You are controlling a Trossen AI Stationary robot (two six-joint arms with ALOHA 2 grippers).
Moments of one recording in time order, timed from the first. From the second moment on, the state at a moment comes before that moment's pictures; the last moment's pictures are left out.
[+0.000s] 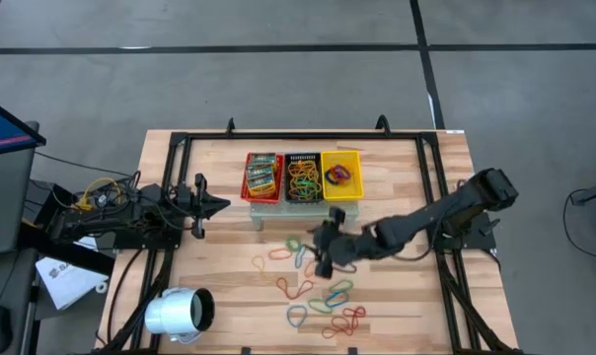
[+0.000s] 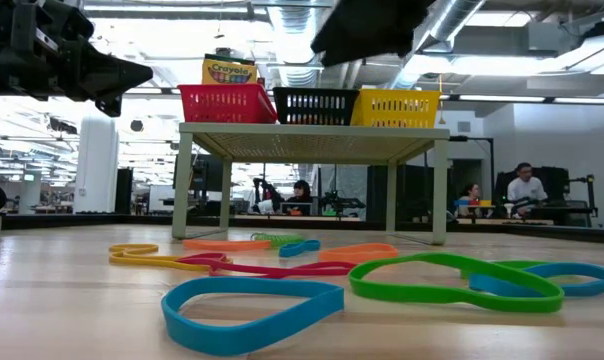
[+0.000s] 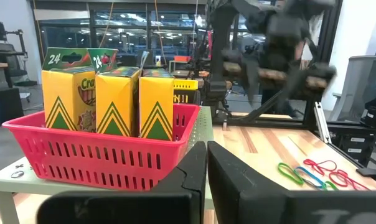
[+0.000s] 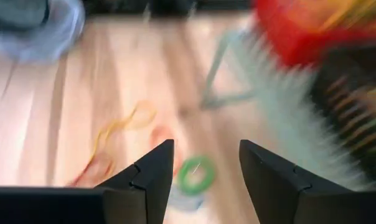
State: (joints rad) left arm 0.13 0.04 0.01 0.11 0.02 -0.03; right arm 0.35 1.63 1.16 -0.22 0.56 0.31
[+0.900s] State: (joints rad) left arm 0.13 0.06 0.01 0.11 0.02 -0.03; right arm 0.38 1.94 1.16 -0.42 0.23 0.52
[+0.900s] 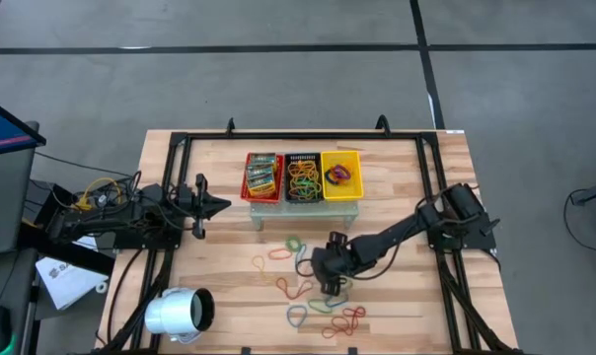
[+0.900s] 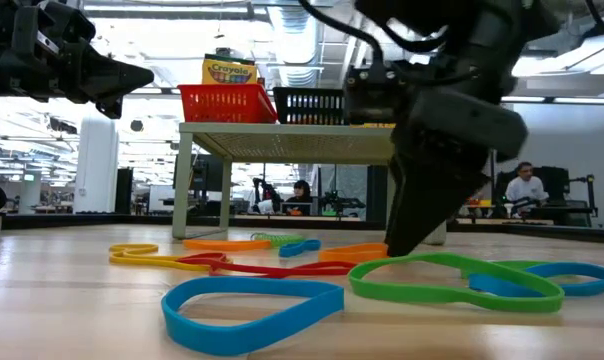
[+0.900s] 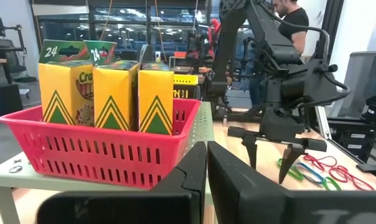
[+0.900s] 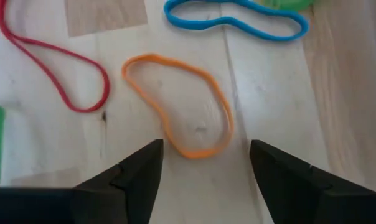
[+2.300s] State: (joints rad) left arm 0.13 0.06 0.01 0.11 0.02 -0.03; right arm 0.43 1.75 1.19 -0.50 0.27 0.46
